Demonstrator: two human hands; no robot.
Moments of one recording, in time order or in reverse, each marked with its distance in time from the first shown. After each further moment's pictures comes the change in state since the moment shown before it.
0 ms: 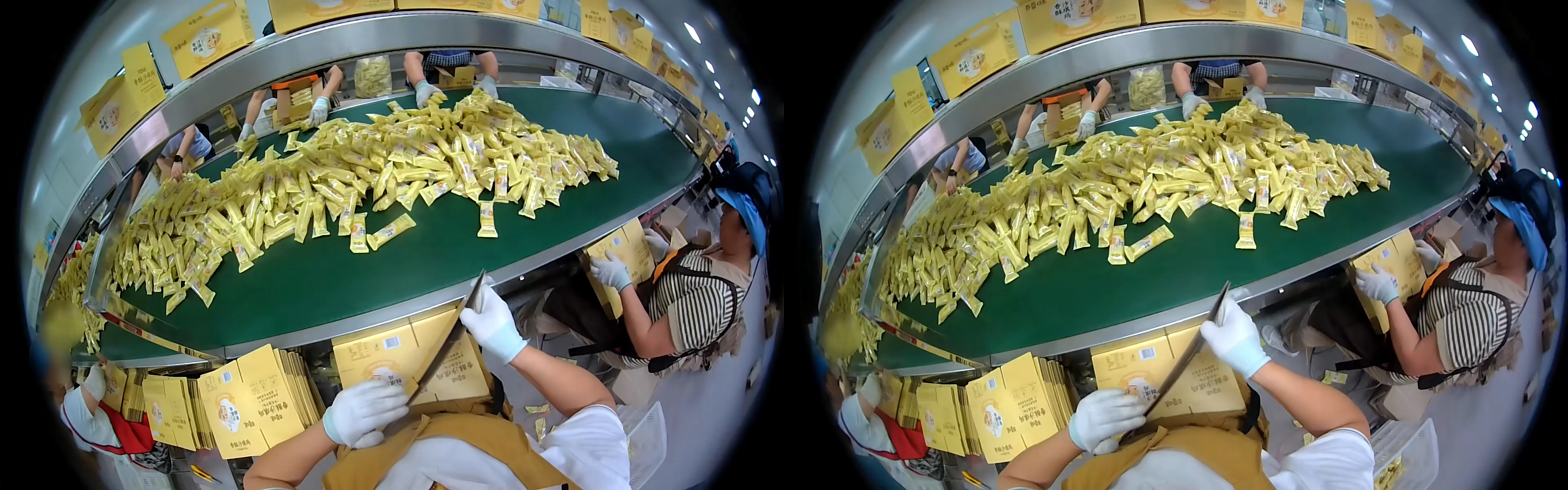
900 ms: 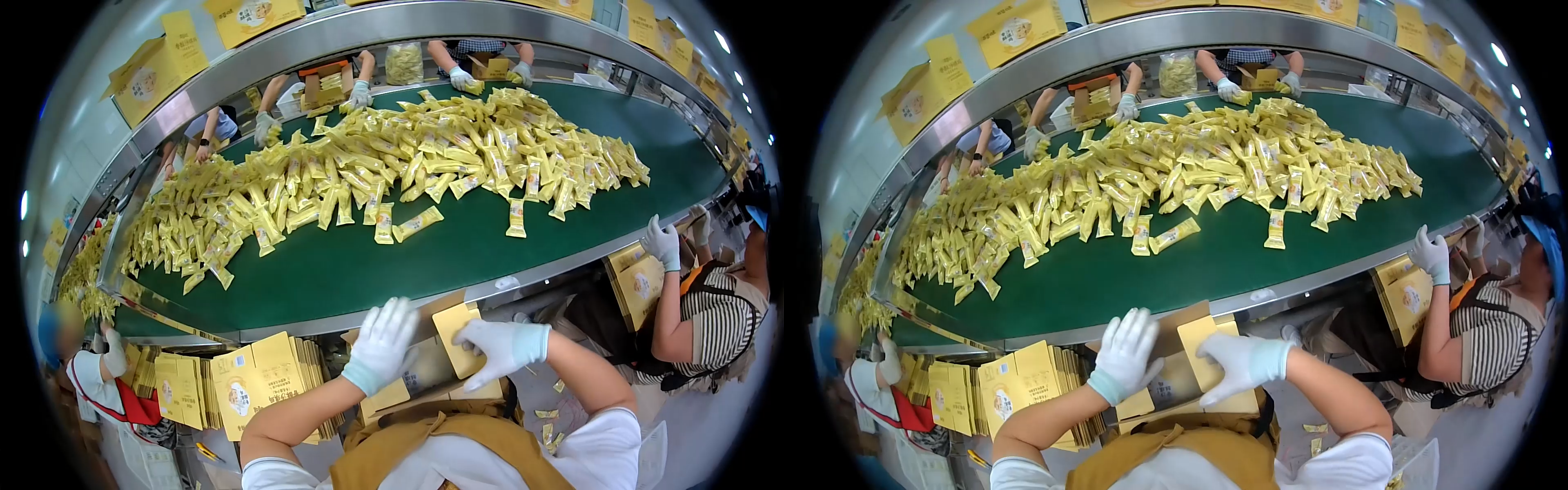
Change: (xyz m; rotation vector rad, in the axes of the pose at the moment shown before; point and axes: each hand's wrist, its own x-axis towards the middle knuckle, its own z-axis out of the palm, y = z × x) left_hand 0.055 -0.049 0.015 0.713 0.009 -0.438; right_hand 0.015 -0.034 -0.023 -0.356 -1.007 -0.436
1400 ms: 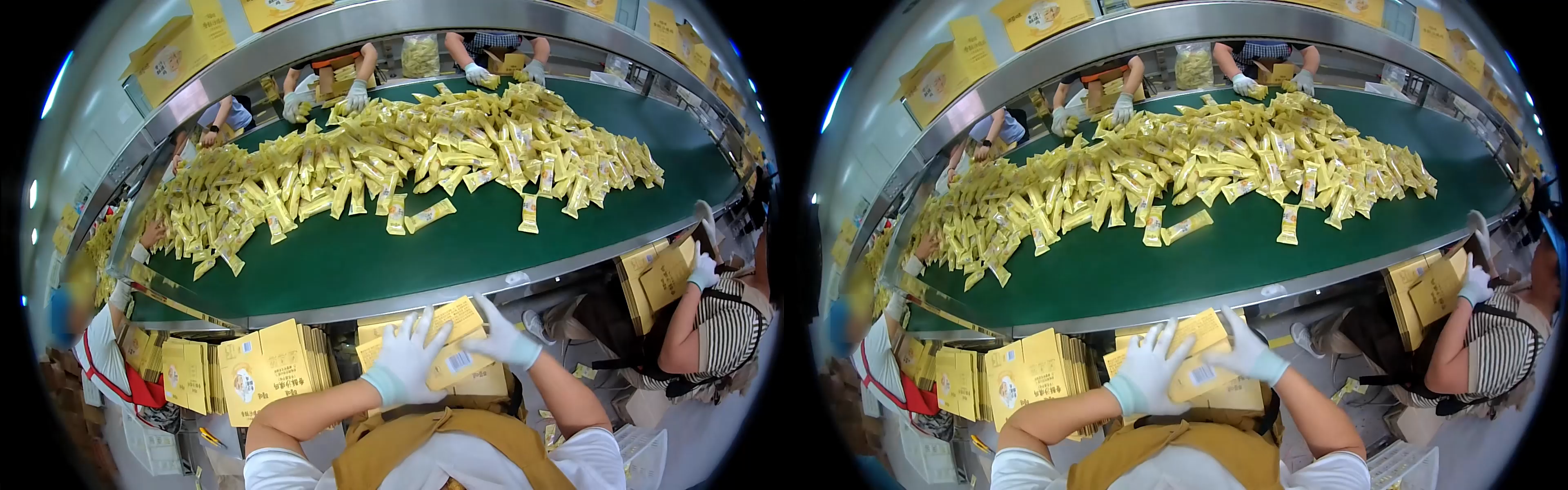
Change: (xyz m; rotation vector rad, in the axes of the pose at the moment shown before) left_hand 0.008 0.036 -0.024 -0.145 -0.712 -0.070; right_hand 0.017 0.039 0.068 0.821 0.505 0.053
